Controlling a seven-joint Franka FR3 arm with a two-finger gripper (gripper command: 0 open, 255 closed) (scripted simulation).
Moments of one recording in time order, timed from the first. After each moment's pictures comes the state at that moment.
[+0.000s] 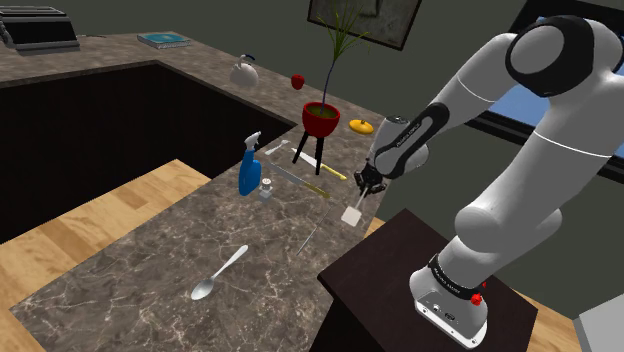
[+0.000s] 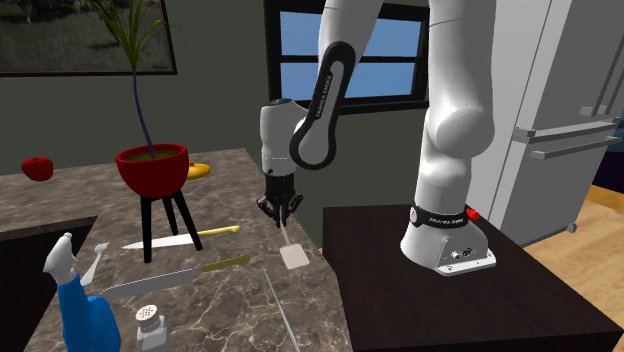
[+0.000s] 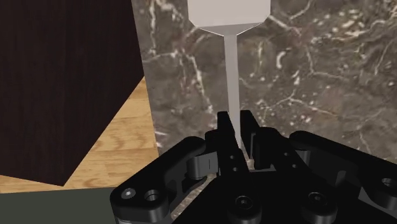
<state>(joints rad) -0.37 0.13 0.05 -2.73 -0.23 2.89 1.14</state>
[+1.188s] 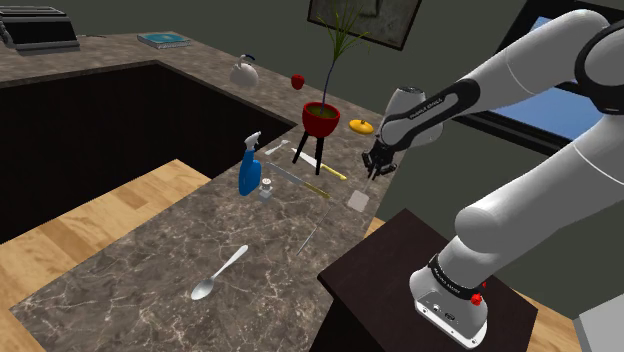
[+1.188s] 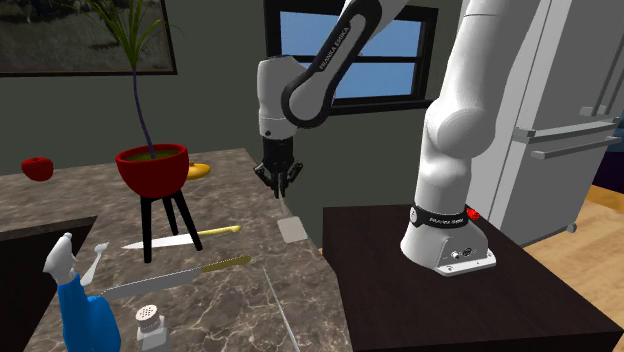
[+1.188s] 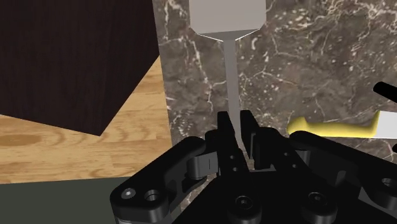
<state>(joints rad) -0.36 -0.18 0.07 -2.72 -0.08 2.59 1.01</state>
